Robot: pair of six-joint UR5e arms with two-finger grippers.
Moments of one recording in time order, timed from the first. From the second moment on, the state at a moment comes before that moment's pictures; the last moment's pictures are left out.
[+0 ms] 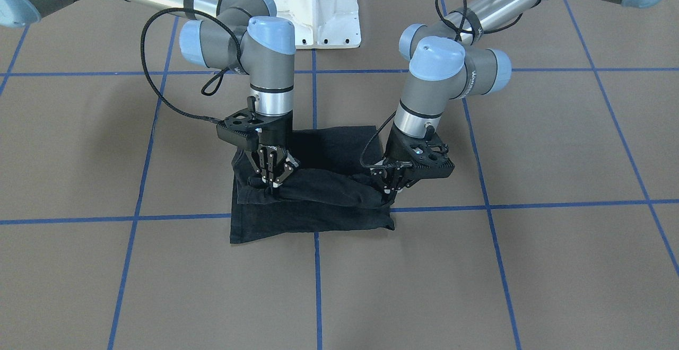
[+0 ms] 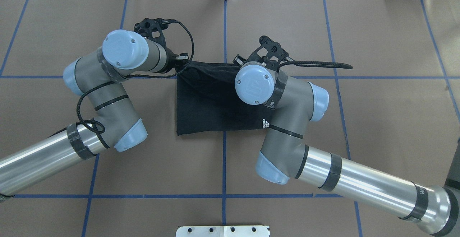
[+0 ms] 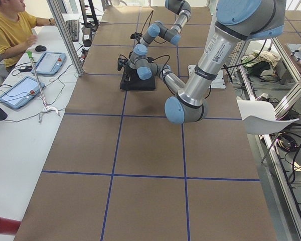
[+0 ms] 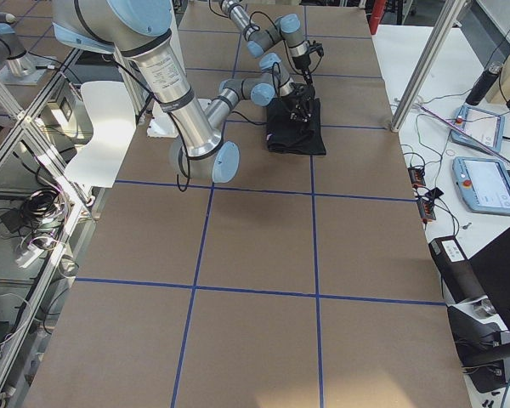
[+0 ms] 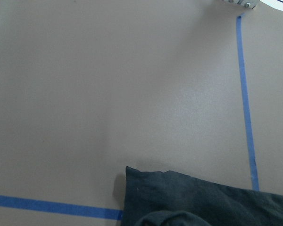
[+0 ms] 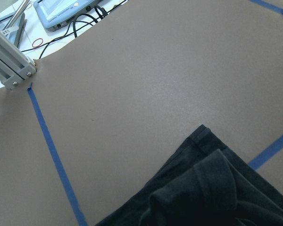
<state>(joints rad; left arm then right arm) -0.67 -2.21 -1.46 -2.06 -1.69 -1.30 0.51 -0.83 1.48 -1.37 1.29 1.88</state>
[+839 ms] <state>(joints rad) -0.80 -2.13 -1.58 -2.08 -1.91 -0.99 0.65 -0.79 1.55 -1.44 1.61 1.61</state>
